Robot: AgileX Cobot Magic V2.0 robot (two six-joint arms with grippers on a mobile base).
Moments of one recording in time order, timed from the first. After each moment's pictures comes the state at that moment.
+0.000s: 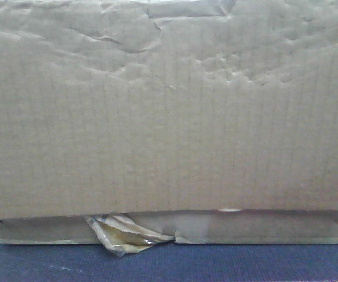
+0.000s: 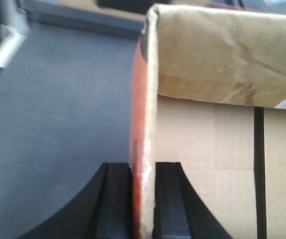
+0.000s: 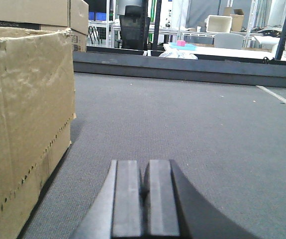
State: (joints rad) left arm -0.41 1.47 -2.06 0.41 1.24 -0.54; right arm -0.09 0.00 0.00 0.03 0.08 -0.05
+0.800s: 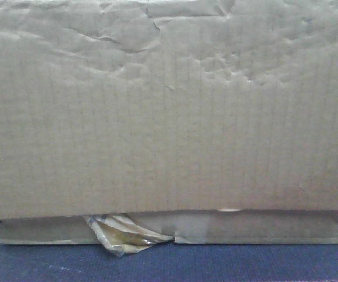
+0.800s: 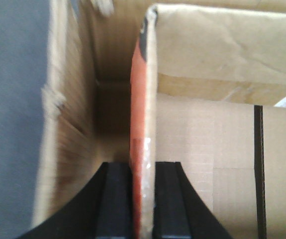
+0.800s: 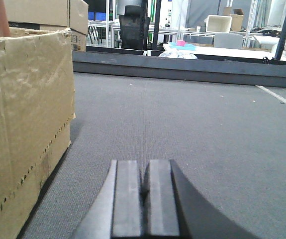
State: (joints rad) left arm -0.61 1.64 -1.71 0.35 1.16 -0.72; right arm -0.09 0.00 0.00 0.03 0.08 -0.05
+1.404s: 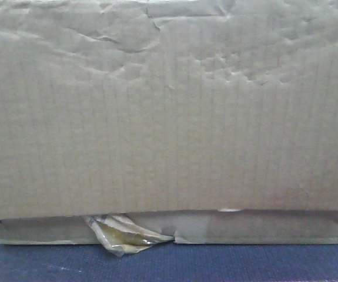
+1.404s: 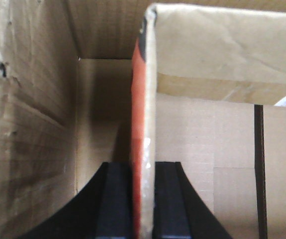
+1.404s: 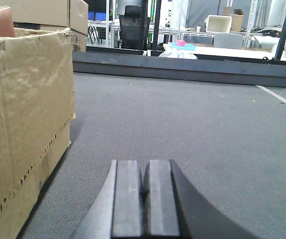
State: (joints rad) left arm -0.61 1.65 -1.58 0.33 1.05 -0.75; right arm -0.09 0.00 0.00 0.03 0.08 -0.05
